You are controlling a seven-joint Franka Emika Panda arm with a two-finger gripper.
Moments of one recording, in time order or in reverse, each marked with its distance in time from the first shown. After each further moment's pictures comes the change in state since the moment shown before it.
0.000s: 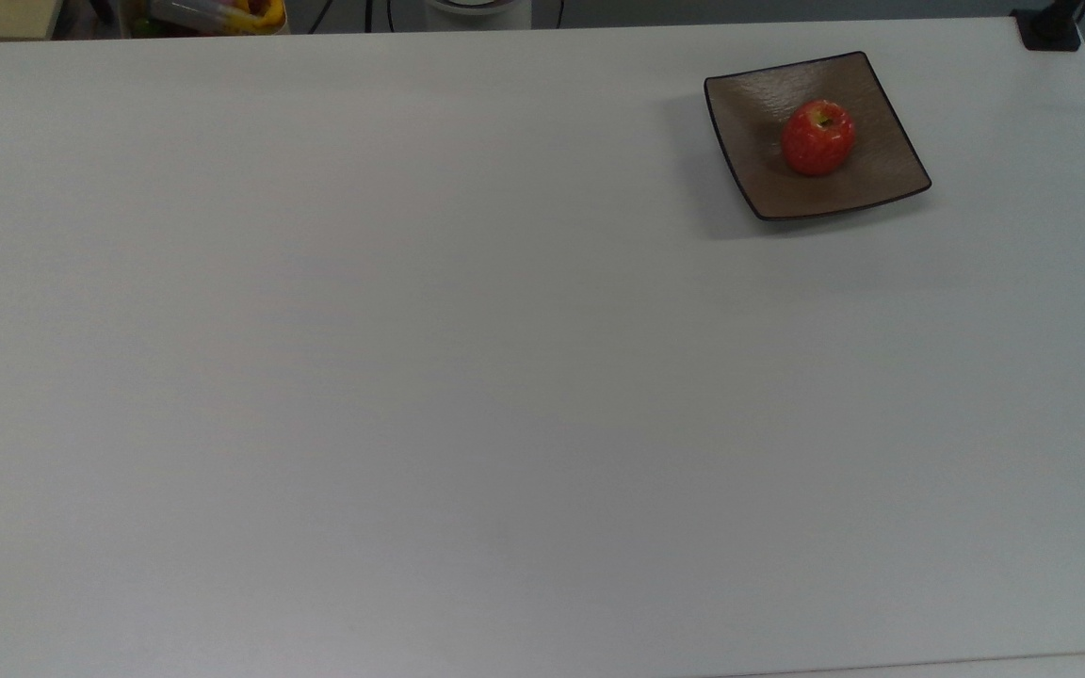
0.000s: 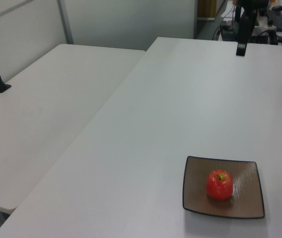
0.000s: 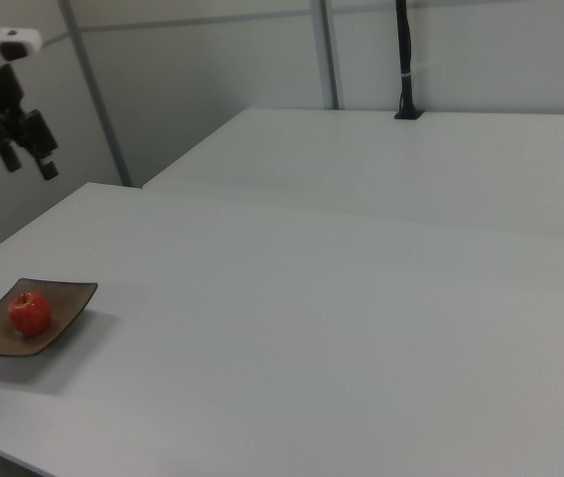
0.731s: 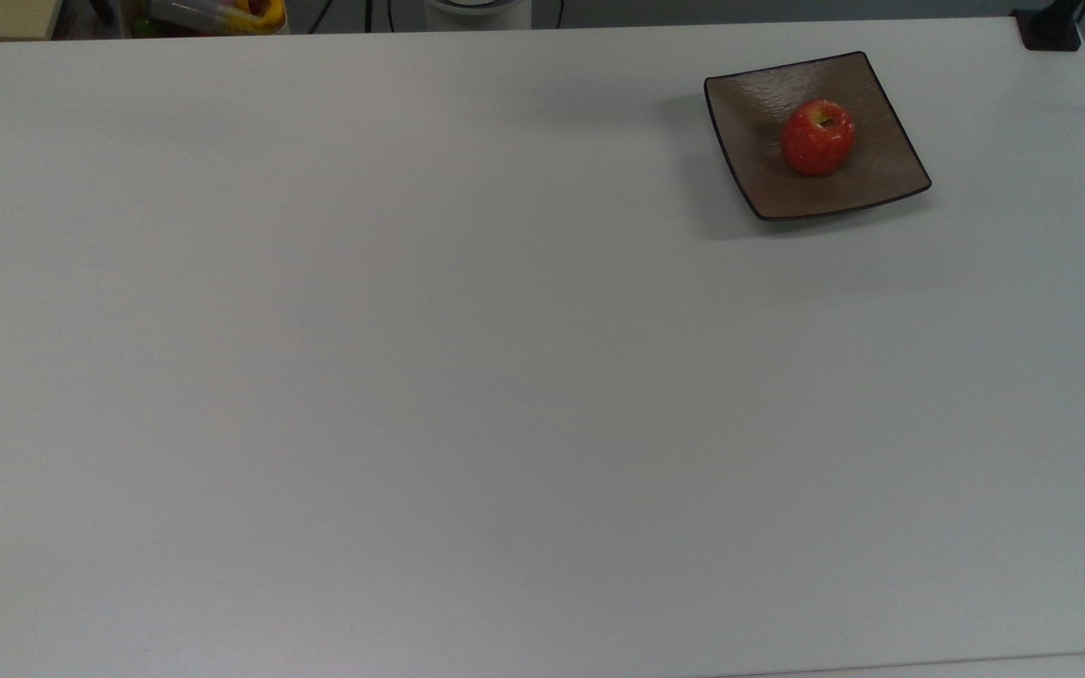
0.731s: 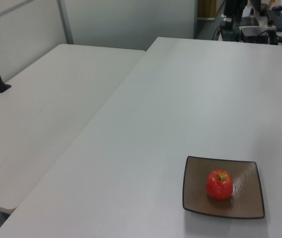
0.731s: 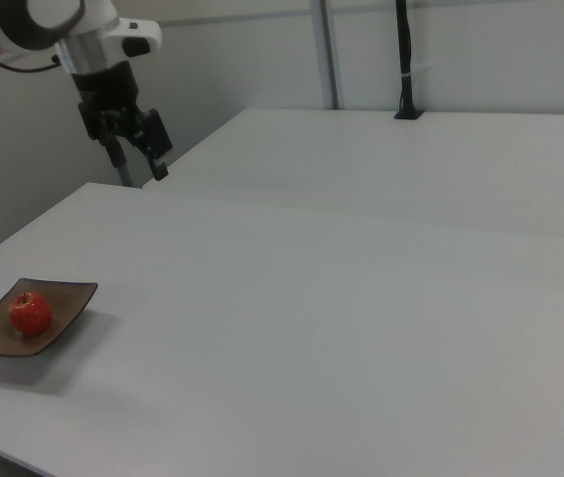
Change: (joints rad) arm -0.004 0.028 -0.312 -0.017 0.002 0.085 -0.247
